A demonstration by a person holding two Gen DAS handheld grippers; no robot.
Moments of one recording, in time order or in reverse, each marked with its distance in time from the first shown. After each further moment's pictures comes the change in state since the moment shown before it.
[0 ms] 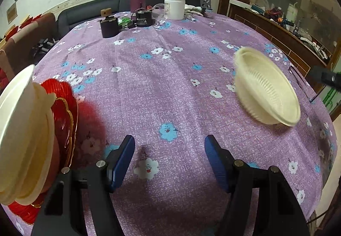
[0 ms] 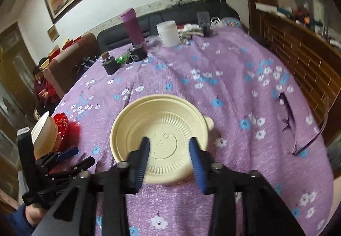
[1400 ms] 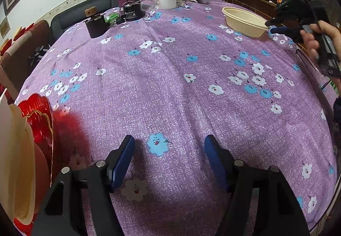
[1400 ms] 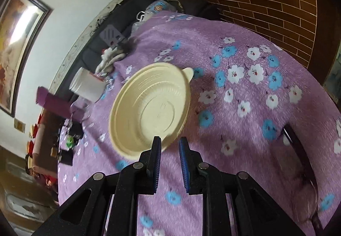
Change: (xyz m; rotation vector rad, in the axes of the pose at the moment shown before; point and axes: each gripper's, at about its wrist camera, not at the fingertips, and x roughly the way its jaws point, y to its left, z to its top) left arm 0.035 -0.018 0.013 0.084 0.074 0.043; right arm 0.138 -0.160 0.106 0.665 0.051 -0.071
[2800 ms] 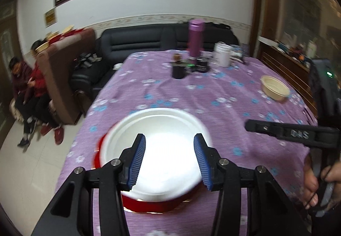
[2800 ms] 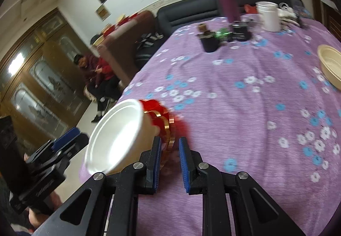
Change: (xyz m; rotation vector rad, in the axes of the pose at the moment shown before) left arm -0.167 0.128 -0.029 -0.184 -0.260 0.119; right arm -0.073 0.212 -0.290 -0.694 0.235 0.396
